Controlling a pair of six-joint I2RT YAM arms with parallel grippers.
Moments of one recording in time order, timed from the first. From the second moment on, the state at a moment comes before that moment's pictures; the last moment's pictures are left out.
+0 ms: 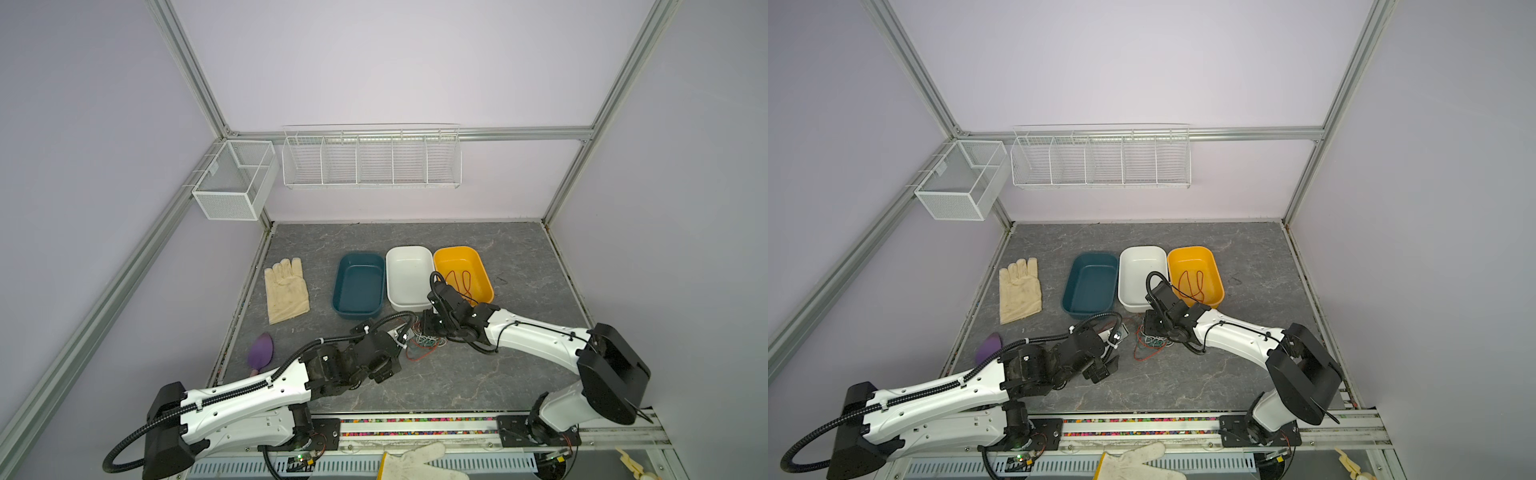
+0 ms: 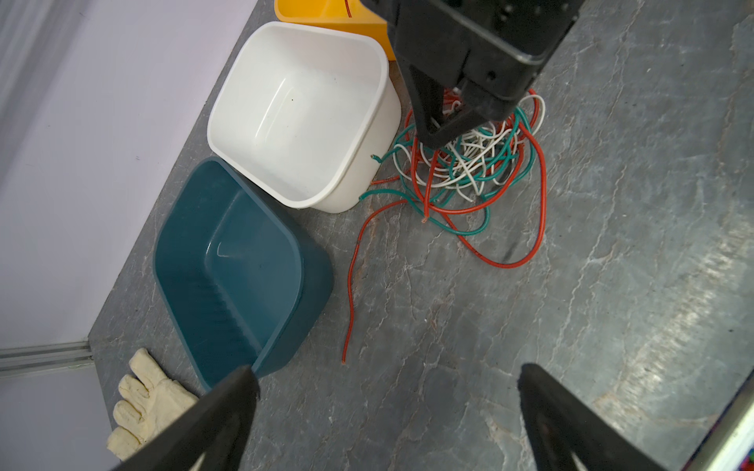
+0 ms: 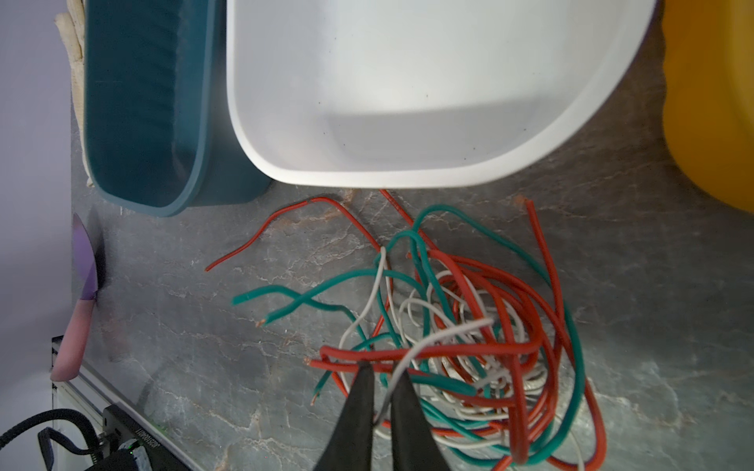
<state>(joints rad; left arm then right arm) -1.22 1.00 0.75 -0.61 -0.47 0.14 0.85 1.52 0.92 -0.34 -0.03 0.83</state>
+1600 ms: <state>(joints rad) -1.22 0.88 0.75 -0.57 -0.31 0.12 0.98 1.10 1.18 -0.57 -0.02 0.65</state>
